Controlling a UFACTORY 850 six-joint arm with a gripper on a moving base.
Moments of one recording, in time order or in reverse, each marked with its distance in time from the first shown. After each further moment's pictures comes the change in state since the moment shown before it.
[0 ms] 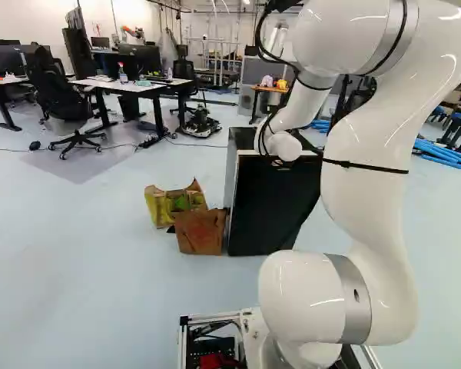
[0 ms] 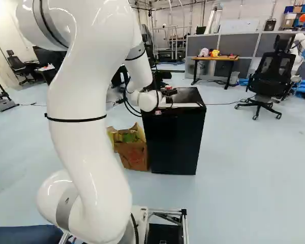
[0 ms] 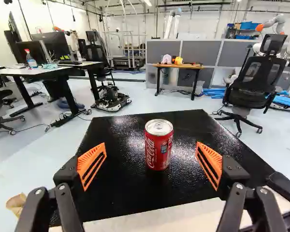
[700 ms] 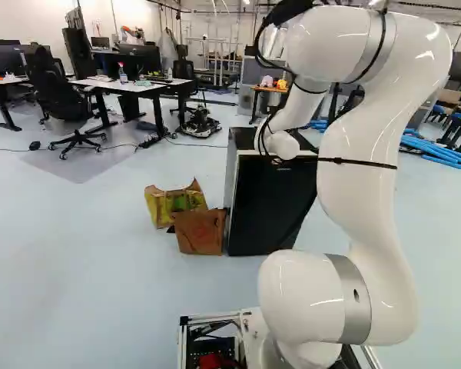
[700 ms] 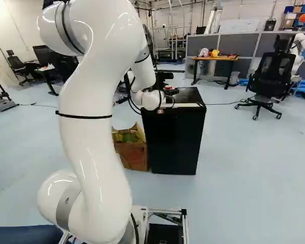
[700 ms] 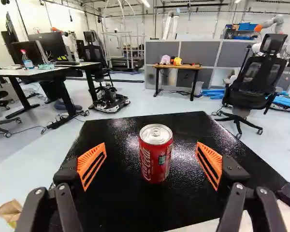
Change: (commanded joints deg) arm -0.6 -5.8 -5.9 0.0 0.0 0.0
